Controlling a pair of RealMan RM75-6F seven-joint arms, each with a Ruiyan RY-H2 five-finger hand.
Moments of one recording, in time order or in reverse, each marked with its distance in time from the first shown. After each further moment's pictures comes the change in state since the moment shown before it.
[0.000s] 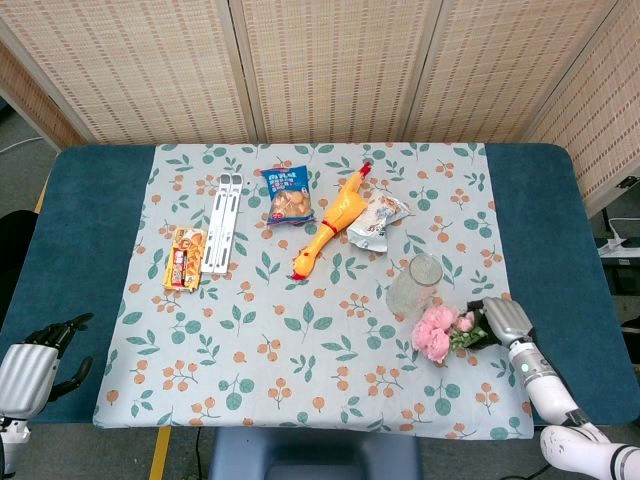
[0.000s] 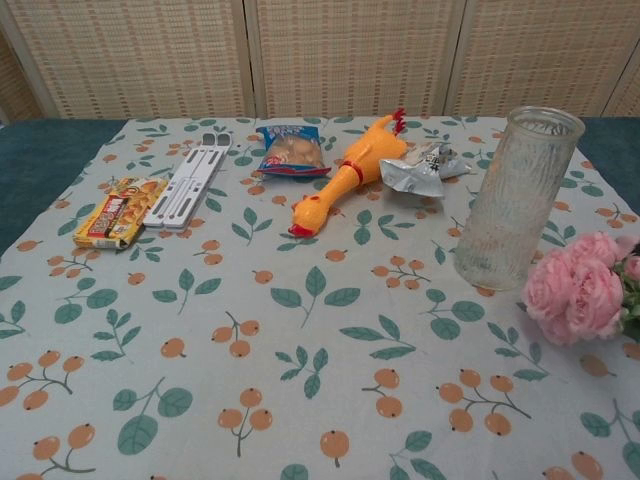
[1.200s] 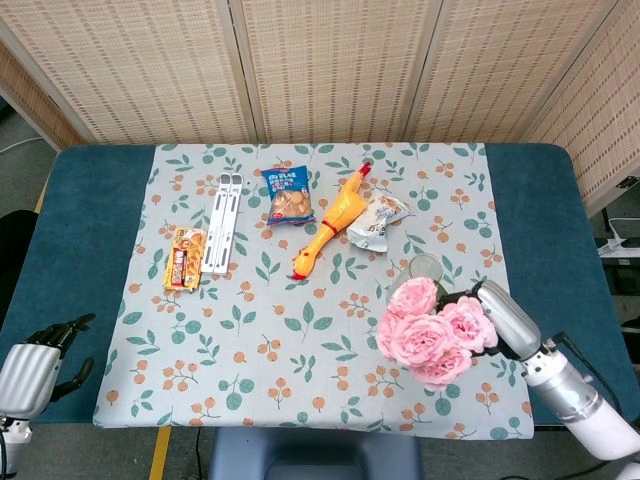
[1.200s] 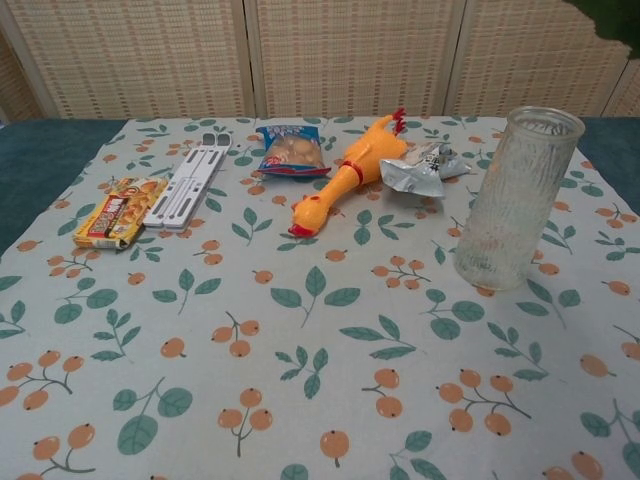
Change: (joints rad) left arm -0.002 -0.003 0.003 -0.003 0.008 -0.005 0.011; right arm 0.001 0.455 0.012 -0.526 -0.661 0.455 0.746
